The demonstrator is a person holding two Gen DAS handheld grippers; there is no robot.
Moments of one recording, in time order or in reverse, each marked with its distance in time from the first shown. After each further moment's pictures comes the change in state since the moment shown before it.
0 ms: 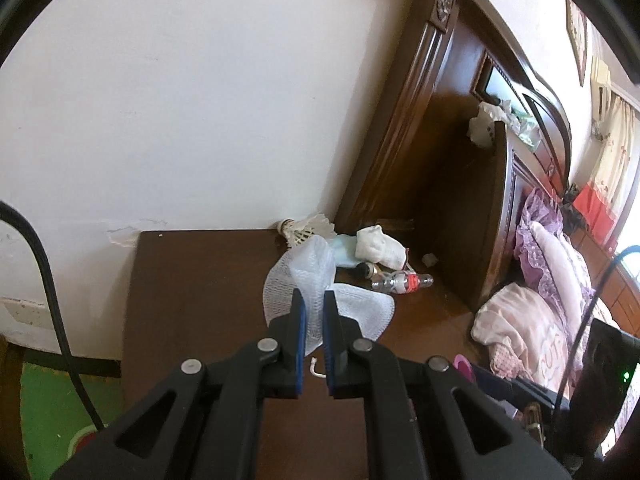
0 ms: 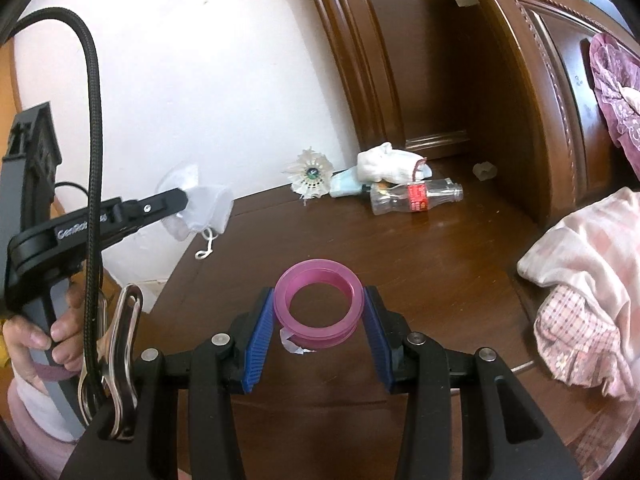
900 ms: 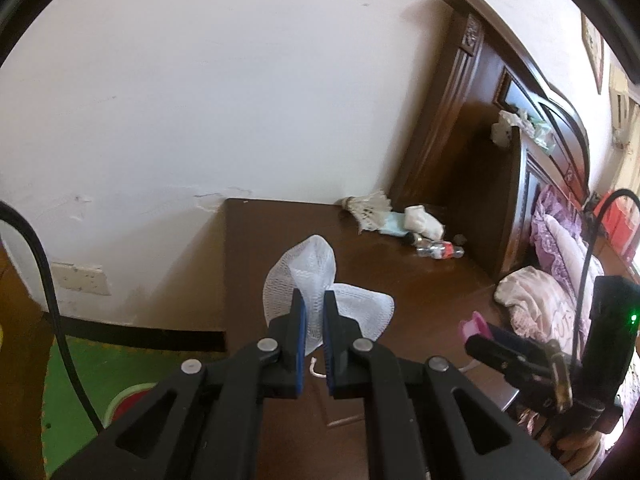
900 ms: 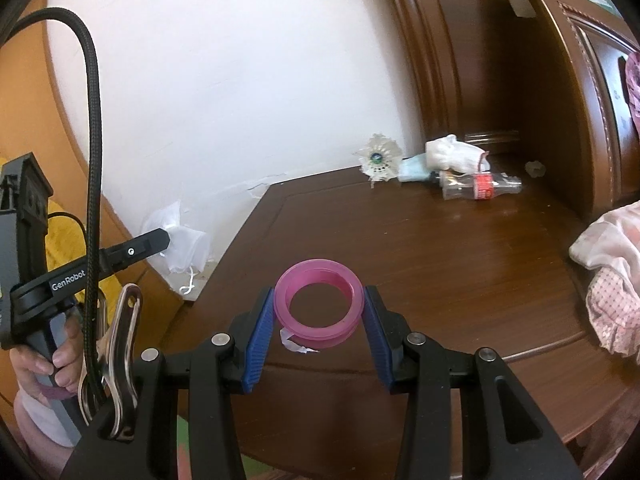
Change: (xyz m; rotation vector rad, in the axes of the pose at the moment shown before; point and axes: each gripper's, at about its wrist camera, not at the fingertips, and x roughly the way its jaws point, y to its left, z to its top) left arm -0.079 0.056 -0.049 -0.045 -0.007 0.115; right arm -0.007 0.053 -0.018 -0.069 0.025 0.102
